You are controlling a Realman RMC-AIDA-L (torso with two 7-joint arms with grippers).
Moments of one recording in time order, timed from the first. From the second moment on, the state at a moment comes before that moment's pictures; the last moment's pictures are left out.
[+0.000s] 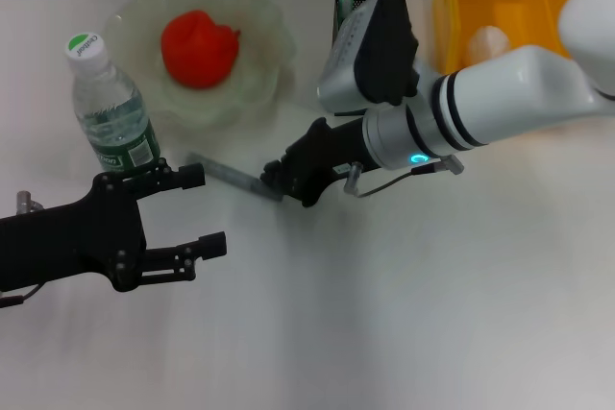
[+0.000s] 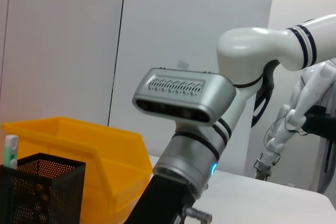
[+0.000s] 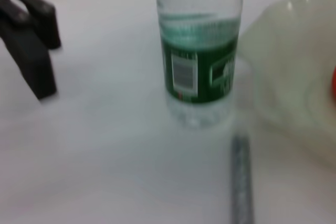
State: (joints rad) left arm -0.56 -2.01 -0.19 0.39 2.72 1.92 -0.86; right arm 0.90 2.08 -1.85 -0.51 -1.58 -0.78 1.73
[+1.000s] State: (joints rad) left arm -0.56 -2.02 -0.19 0.39 2.71 1.92 -0.85; right arm 0.91 2.09 -2.00 -0.54 -1.57 -0.68 1.74
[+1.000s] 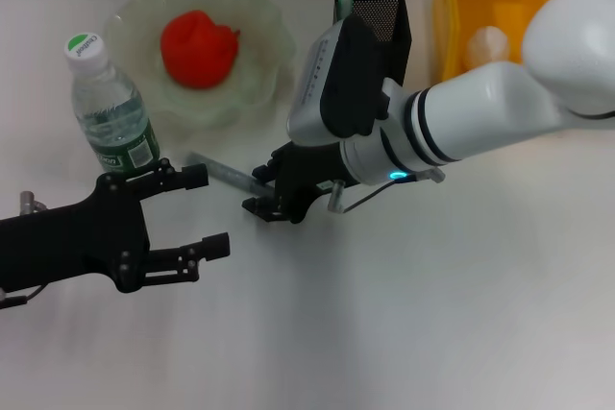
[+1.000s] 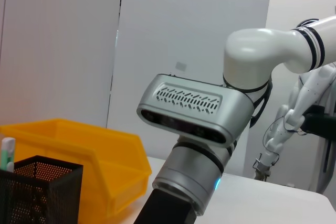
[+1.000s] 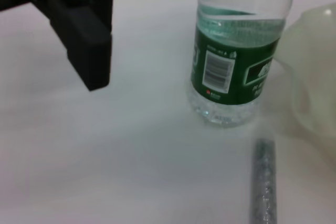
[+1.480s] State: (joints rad) left arm -0.56 -2.02 -0.19 0.38 2.71 1.93 -0.85; right arm 0.93 2.09 -2.03 -0.51 -1.54 -0.65 1.76
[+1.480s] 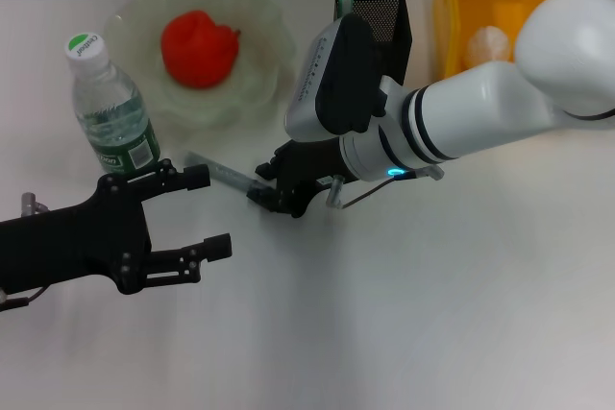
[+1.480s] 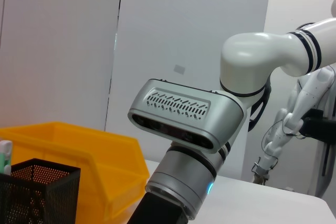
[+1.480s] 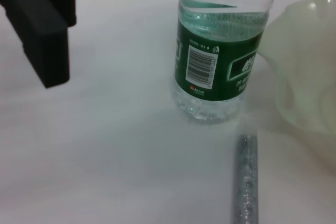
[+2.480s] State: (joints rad) left arm -0.56 -2.01 -0.20 0.39 2.71 1.93 -0.85; right arm 0.91 2.08 -1.96 -0.54 -1.56 -0.75 1.80
